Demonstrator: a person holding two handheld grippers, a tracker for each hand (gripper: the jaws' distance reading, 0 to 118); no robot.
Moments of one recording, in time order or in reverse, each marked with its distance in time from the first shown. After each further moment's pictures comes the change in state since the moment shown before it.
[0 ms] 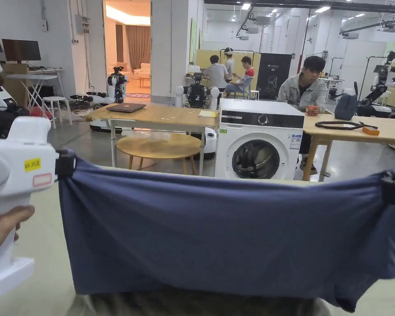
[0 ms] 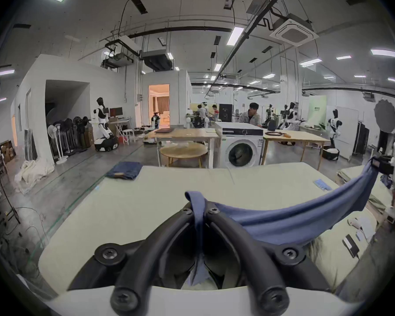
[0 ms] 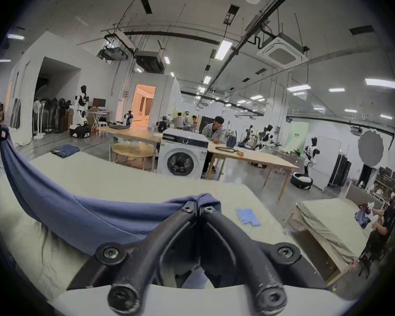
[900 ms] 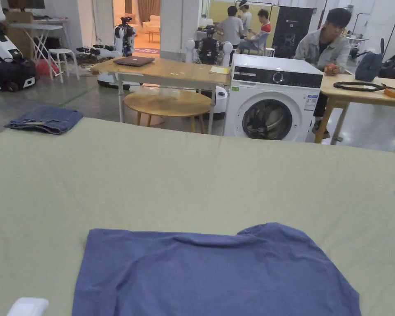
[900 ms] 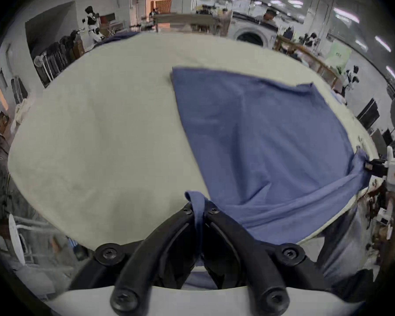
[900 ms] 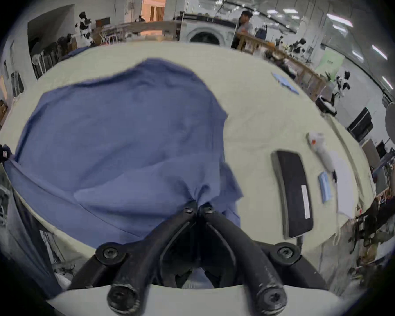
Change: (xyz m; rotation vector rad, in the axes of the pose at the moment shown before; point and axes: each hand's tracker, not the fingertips) left arm 0.001 -0.306 -0.007 -0.731 0.009 0.089; right arm -0.036 -0.292 -0.006 -0.738 0.125 0.042
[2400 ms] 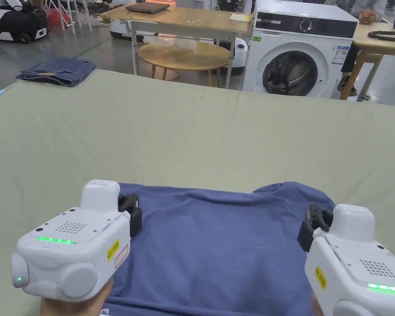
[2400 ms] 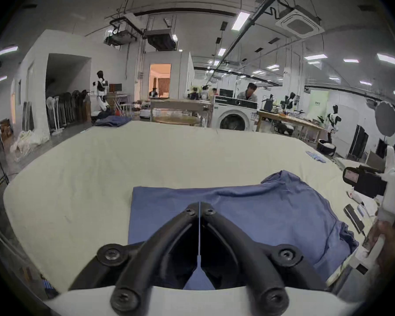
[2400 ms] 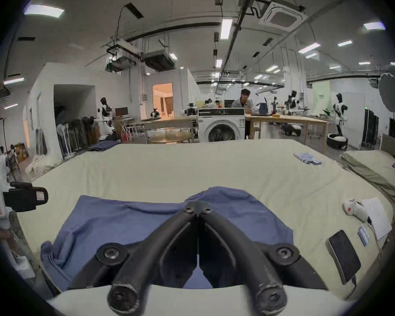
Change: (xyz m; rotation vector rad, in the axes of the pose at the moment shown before) left arm 0.097 0.063 0.042 0.620 -0.055 0.009; right arm -0.117 0.078 0.060 0.689 0.171 -0.161
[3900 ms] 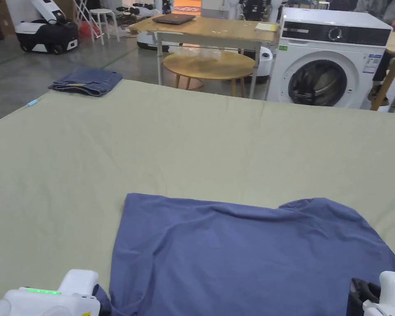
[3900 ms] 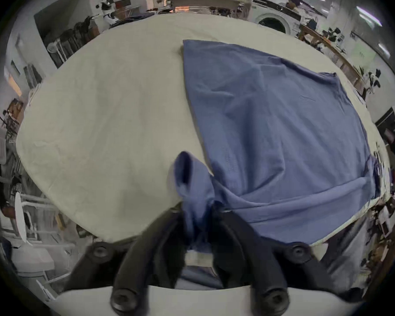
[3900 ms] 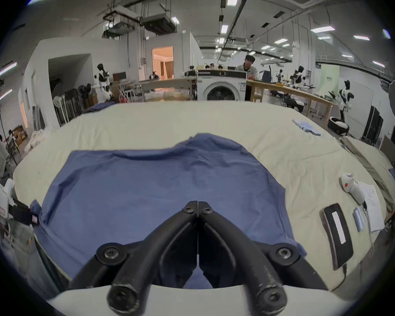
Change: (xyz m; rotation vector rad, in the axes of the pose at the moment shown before) left arm -0.072 -0.084 0.008 -0.688 0.165 0.054; right arm 0.041 -0.033 0.002 -0.317 -0.027 0.071
